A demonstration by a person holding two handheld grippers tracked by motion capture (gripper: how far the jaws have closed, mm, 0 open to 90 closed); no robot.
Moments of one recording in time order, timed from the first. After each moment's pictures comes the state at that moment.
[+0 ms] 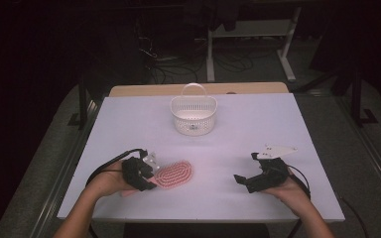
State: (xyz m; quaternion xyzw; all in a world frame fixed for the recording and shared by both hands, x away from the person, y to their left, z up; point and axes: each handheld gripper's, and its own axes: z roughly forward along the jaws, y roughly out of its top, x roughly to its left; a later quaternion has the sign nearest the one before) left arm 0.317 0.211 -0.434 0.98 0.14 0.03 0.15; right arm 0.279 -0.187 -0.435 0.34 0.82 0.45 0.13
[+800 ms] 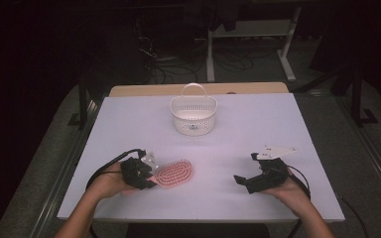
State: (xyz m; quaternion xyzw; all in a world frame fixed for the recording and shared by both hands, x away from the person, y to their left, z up) left arm 0.316 0.214 -0.434 0.97 0.16 0.04 0.17; right arm 0.279 -0.187 -0.435 0.34 0.82 0.45 0.13
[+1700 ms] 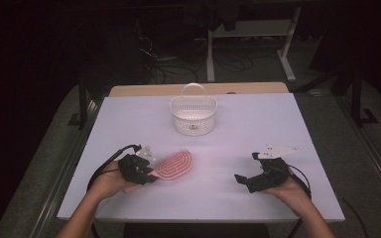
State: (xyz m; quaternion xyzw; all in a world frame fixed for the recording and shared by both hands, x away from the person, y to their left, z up) left arm 0.319 0.220 -0.427 0.95 0.21 0.05 0.23; right arm 0.279 -0.189 -0.434 0.34 0.82 0.45 0.13
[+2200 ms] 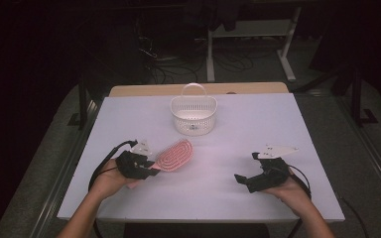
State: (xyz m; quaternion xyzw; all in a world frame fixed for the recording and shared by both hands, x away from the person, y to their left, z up) left arm 0.319 0.223 -0.414 0.92 0.23 0.08 0.30; right arm 0.279 -0.188 -0.434 0.34 0.82 0.45 0.13
